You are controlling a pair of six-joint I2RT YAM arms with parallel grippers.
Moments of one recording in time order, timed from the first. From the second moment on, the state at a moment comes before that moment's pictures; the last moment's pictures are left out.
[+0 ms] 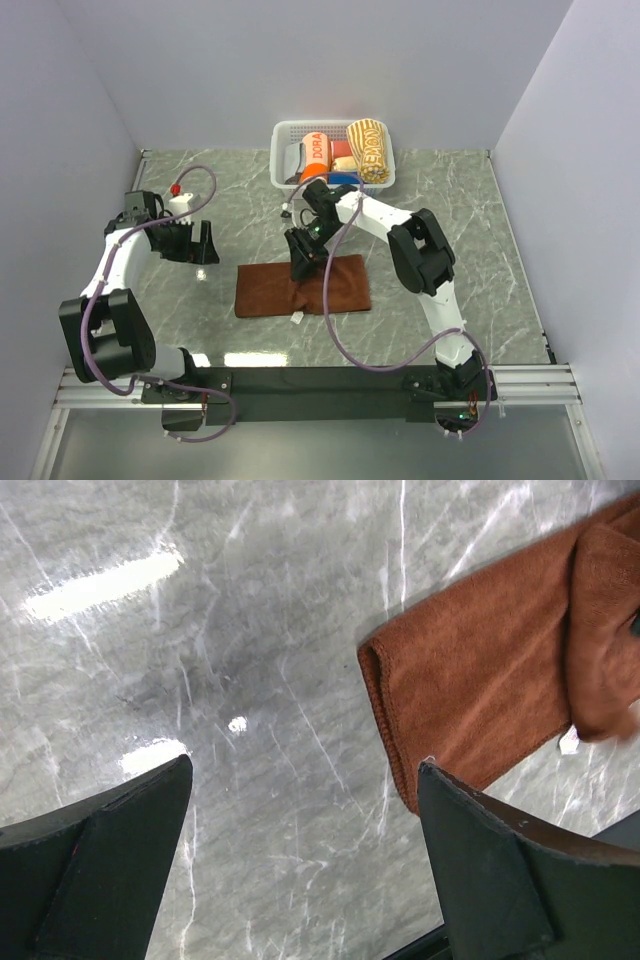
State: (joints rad) left arm 0.22 1.39 0.99 -0.74 0.54 0.32; right arm 0.65 2.25 1.77 -0.94 -0.86 0.09
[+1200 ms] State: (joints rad) left arm -0.12 1.86 1.17 -0.64 0.51 0.25; right arm 0.43 1.97 1.33 -0.78 -0.42 -0.08
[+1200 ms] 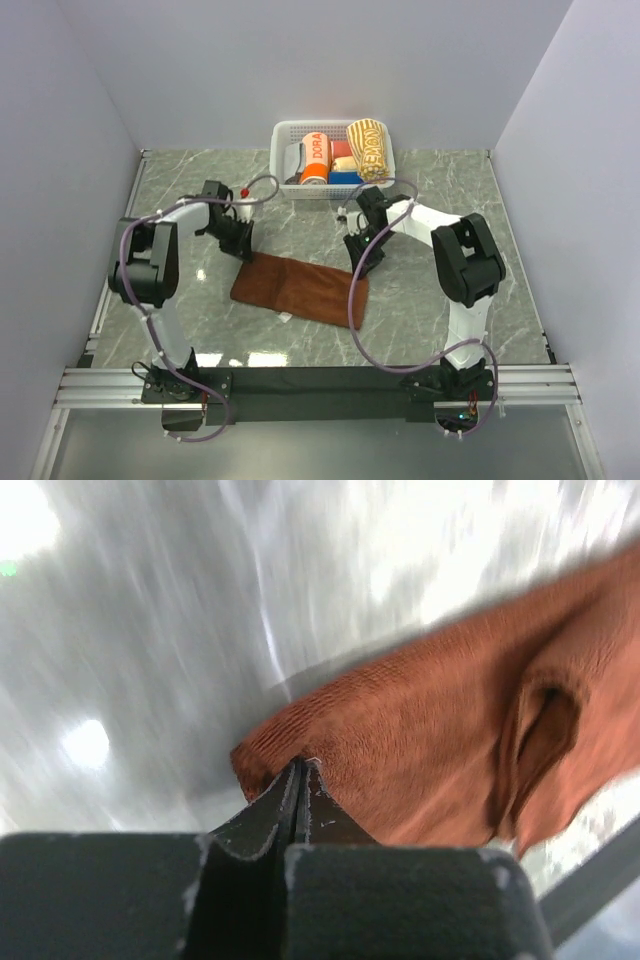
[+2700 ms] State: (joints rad) left arm -0.23 2.14 1.59 -0.64 0.46 0.24; right arm 0.37 1.71 1.09 -0.75 -0.64 -0.08
